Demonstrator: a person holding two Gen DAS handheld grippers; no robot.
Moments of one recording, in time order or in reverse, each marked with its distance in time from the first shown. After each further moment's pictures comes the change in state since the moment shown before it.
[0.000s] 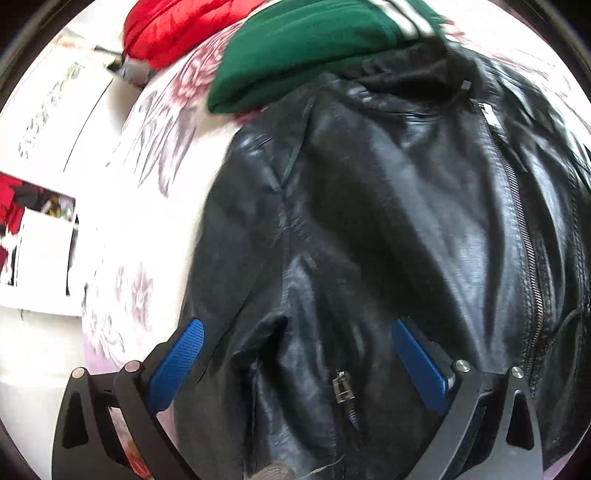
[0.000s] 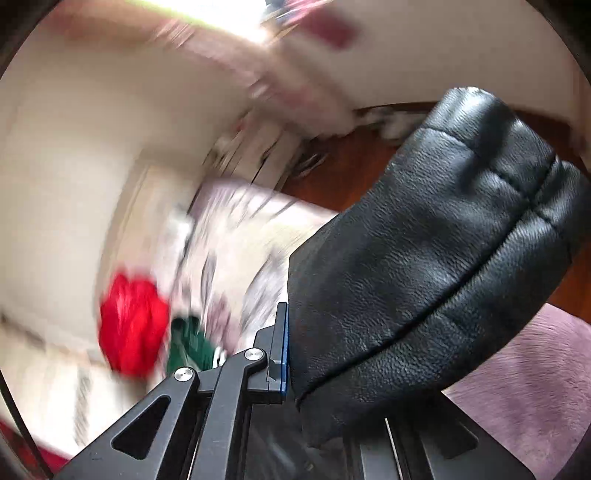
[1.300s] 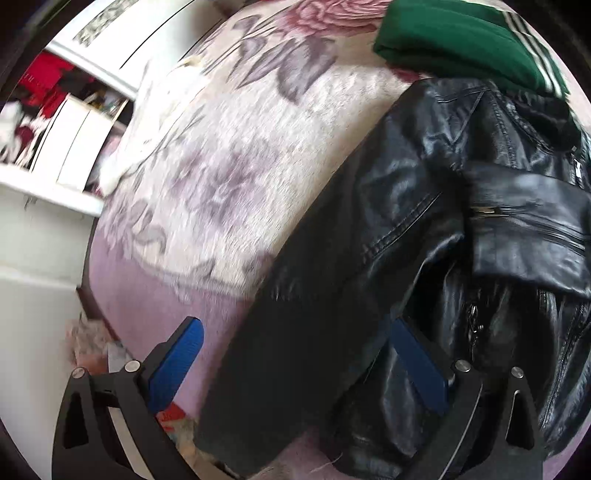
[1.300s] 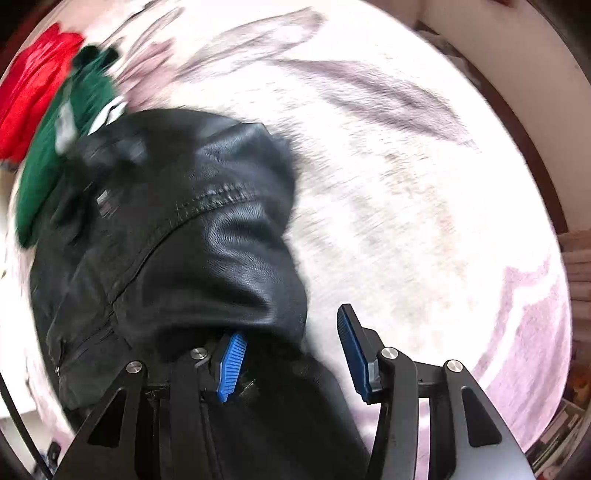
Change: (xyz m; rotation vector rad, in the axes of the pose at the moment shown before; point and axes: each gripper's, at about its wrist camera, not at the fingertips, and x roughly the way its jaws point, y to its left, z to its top) left arm 0.008 0.133 -0.079 -0.329 0.143 0.037; right arm 0.124 0.025 -0.145 -0.420 0.610 -0.492
